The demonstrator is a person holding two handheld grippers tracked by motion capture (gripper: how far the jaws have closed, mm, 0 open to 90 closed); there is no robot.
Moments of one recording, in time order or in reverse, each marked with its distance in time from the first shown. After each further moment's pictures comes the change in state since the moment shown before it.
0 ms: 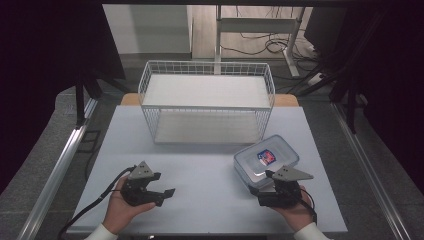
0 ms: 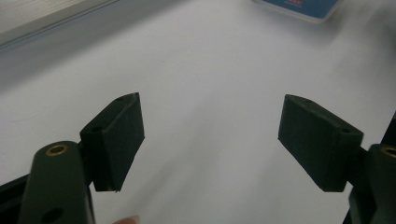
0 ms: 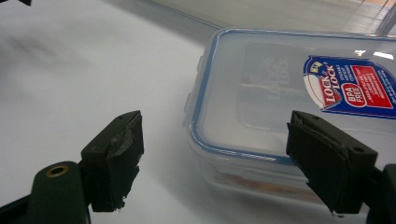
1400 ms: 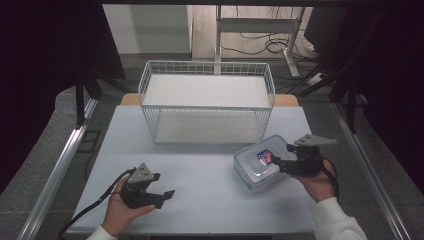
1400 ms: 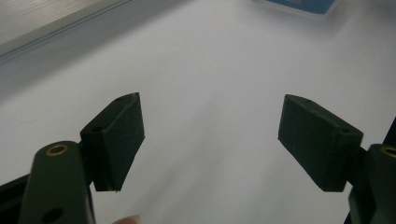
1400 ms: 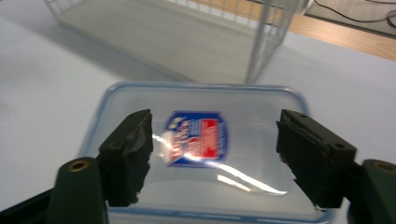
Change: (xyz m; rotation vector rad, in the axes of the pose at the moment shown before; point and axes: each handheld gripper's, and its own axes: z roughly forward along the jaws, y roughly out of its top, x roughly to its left) left arm -0.005 -0.003 -0.006 -0.012 0.026 0.042; right arm -0.075 0.059 -0.024 0.042 -0.137 0.065
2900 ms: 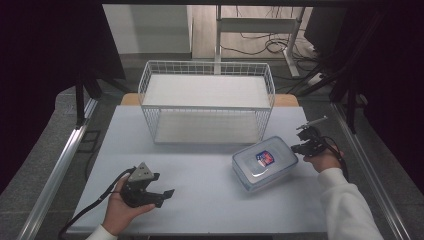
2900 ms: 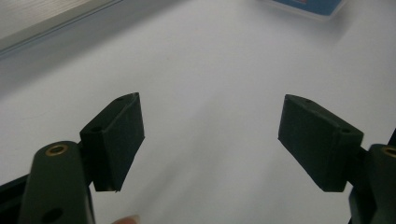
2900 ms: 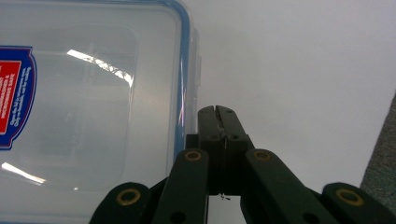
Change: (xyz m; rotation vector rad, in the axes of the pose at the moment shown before) left arm 0.002 0.000 0.002 0.017 0.004 -0.009; right arm -0.081 0.002 0.053 0.399 -0.066 0.018
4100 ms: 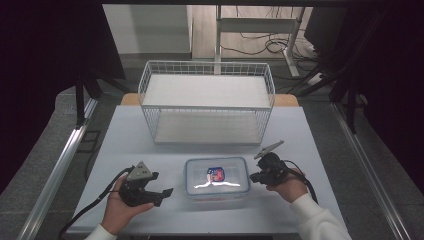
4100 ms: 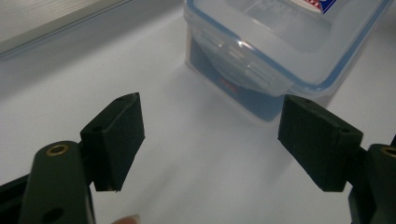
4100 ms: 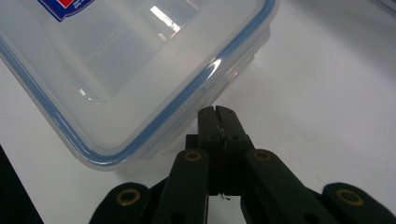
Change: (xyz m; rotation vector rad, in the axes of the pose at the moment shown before) left arm 0.004 0.000 -0.003 -0.008 0.006 -0.011; right arm 0.142 -0.010 0.008 0.035 0.291 -0.227
